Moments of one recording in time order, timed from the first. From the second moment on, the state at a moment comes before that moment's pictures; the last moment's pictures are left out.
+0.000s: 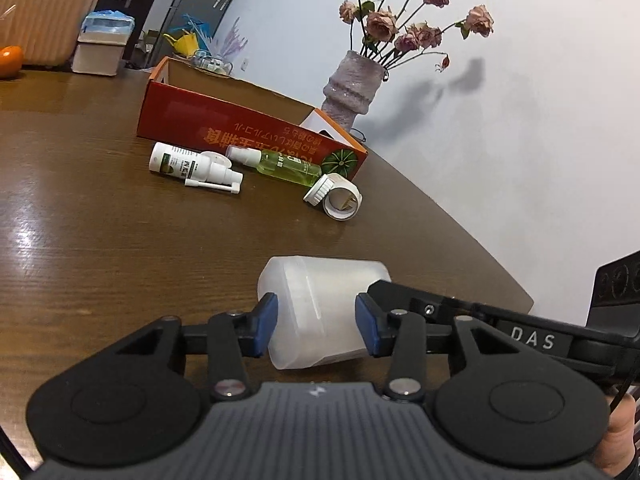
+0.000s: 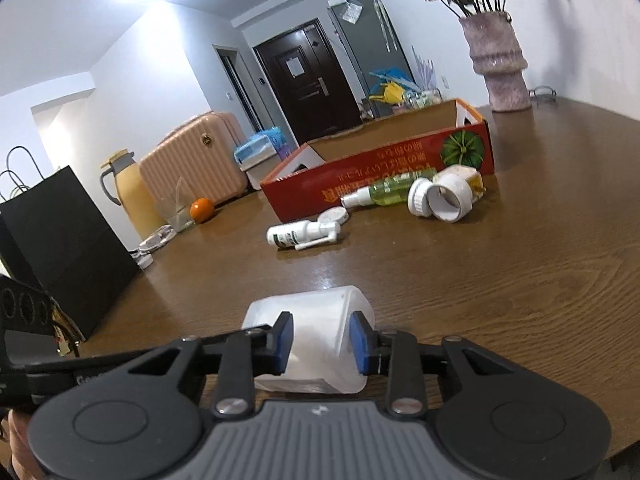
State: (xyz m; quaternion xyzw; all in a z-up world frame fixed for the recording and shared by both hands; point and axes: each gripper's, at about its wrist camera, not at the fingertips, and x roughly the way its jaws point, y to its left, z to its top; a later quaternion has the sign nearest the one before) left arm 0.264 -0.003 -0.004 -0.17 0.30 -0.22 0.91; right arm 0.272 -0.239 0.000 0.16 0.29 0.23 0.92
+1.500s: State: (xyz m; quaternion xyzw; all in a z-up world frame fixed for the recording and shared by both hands) left arm 0.737 0.000 0.016 -0.19 0.41 -0.15 0.88; right arm 0.751 -0.212 0.020 0.14 0.42 0.17 0.88
